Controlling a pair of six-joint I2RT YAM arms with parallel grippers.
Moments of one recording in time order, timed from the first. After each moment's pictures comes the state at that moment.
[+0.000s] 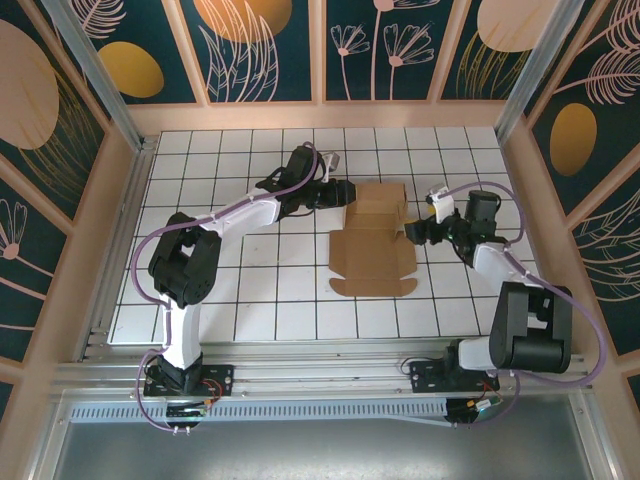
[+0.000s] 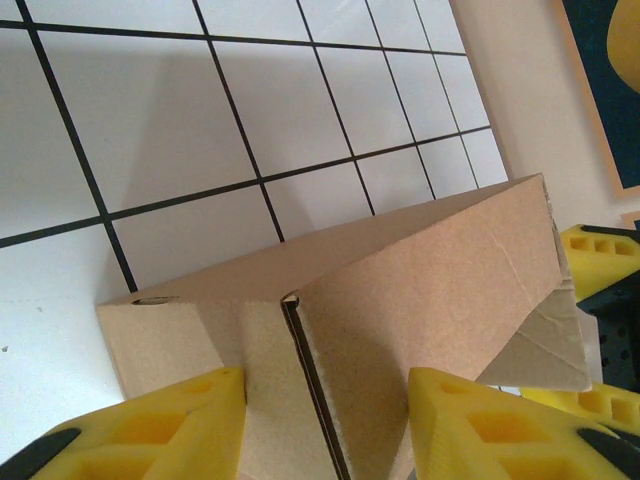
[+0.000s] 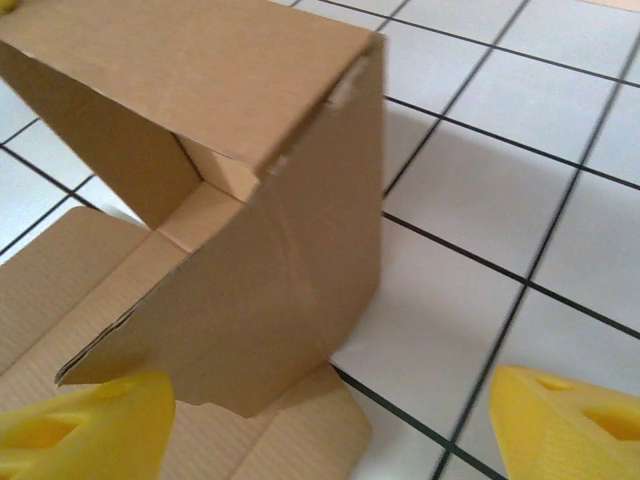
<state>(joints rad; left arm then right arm) -0.62 2.00 1.52 -0.16 0.41 -0.65 -0.07 1.37 0.69 0.01 -0.64 -0.40</state>
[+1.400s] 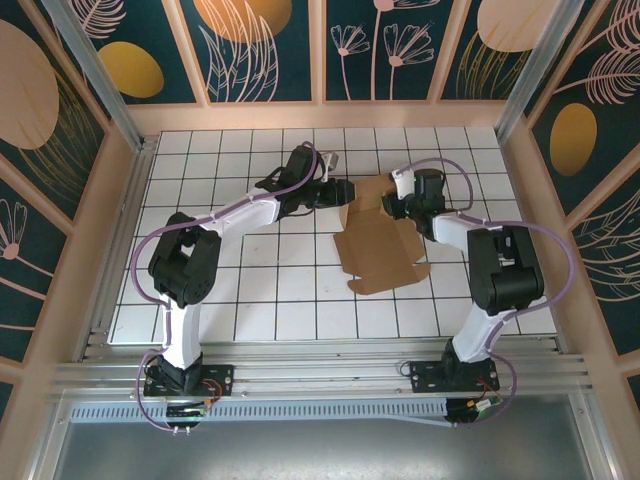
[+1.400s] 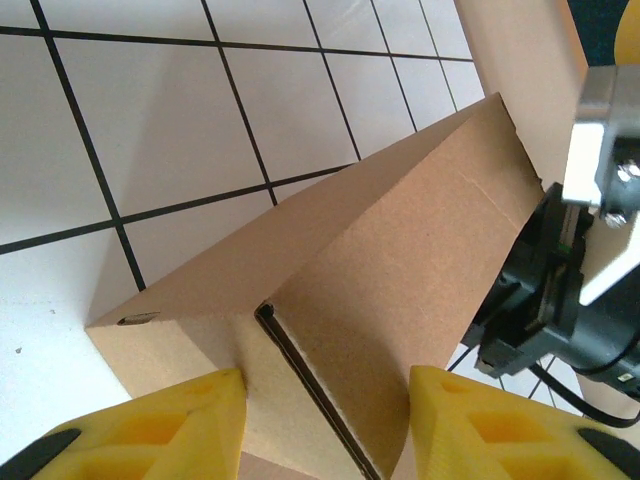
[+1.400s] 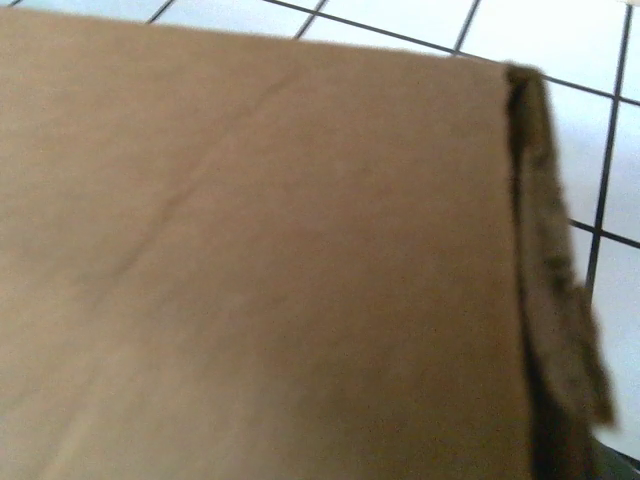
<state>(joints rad) -0.61 2.00 1.52 -0.16 0.40 -0.66 0.21 1.76 0.94 0.19 -0.18 -0.18</state>
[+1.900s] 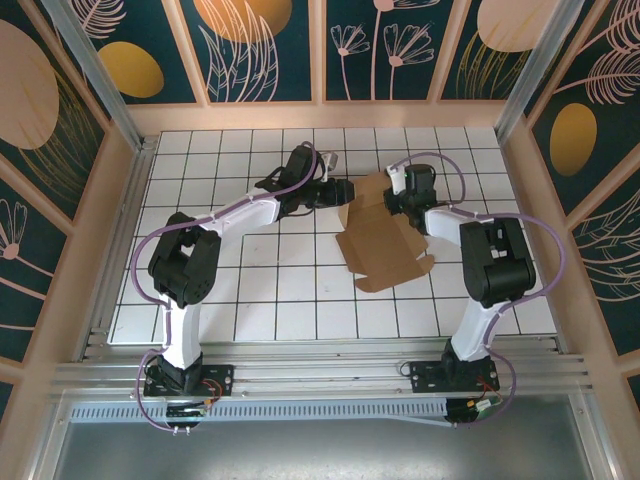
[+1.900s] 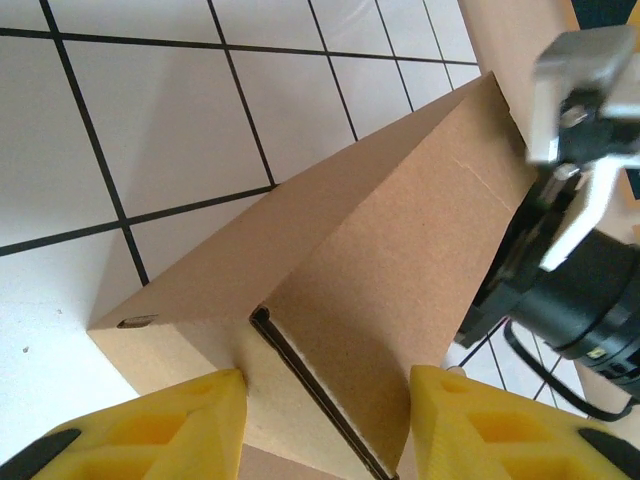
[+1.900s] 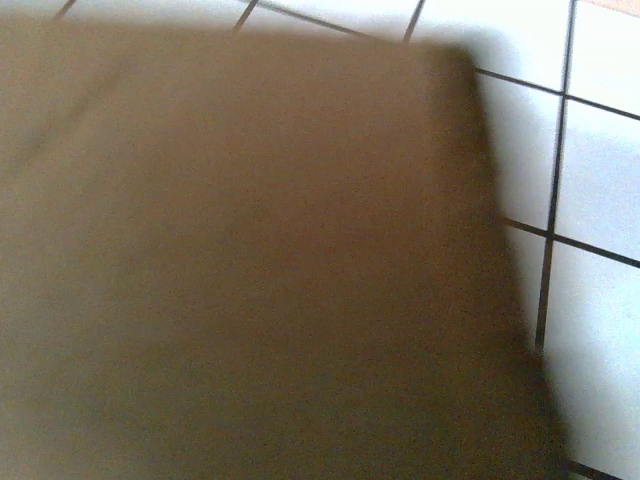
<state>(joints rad) -0.61 2.00 1.52 -0.16 0.39 -0.66 0.25 1.83 1.01 0.15 -0.04 -0.18</state>
